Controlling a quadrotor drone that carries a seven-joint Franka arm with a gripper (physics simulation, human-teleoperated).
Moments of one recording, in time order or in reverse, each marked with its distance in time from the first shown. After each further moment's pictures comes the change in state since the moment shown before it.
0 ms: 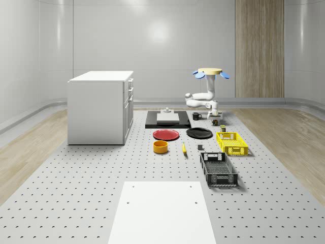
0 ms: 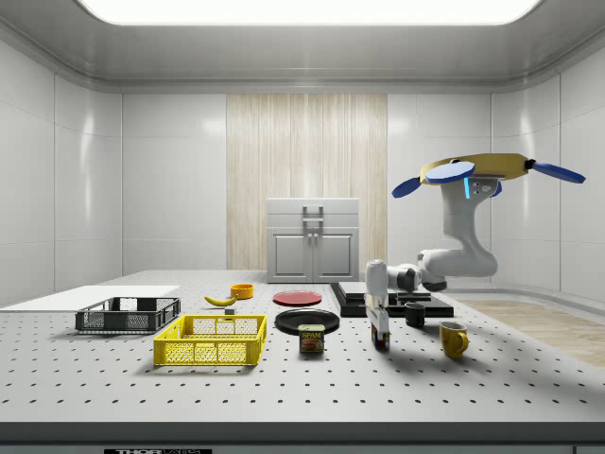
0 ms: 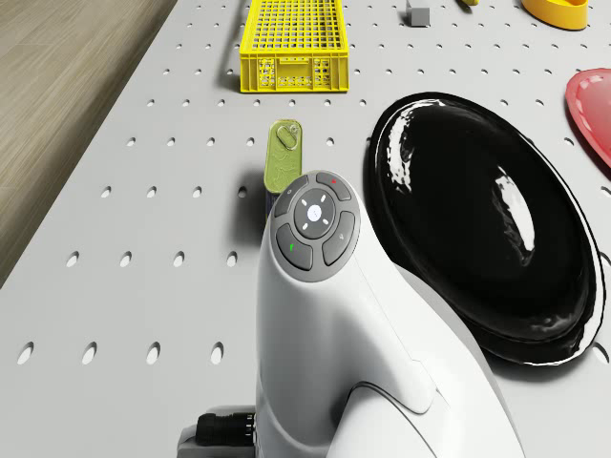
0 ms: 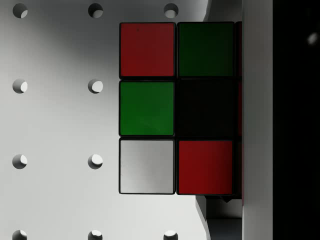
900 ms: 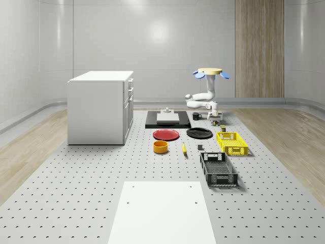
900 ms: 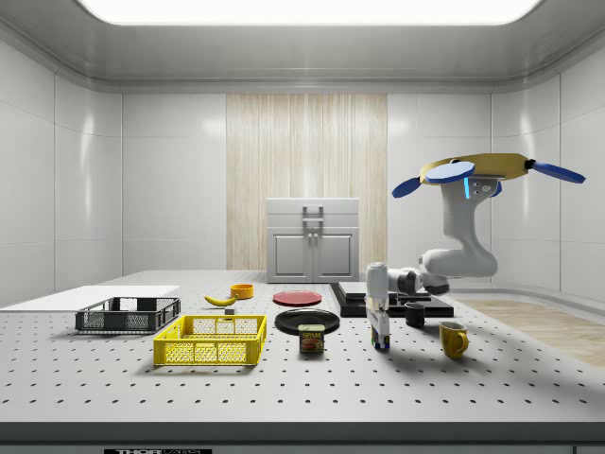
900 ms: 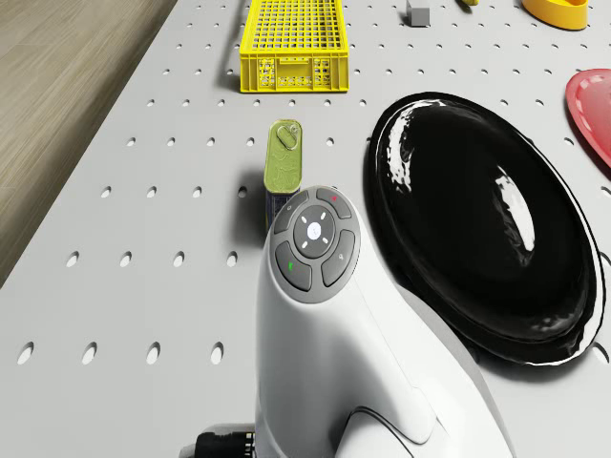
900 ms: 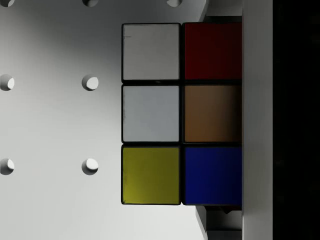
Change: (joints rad) arm 0.021 0.039 -0.064 0.004 -0.072 -0.016 -0.019
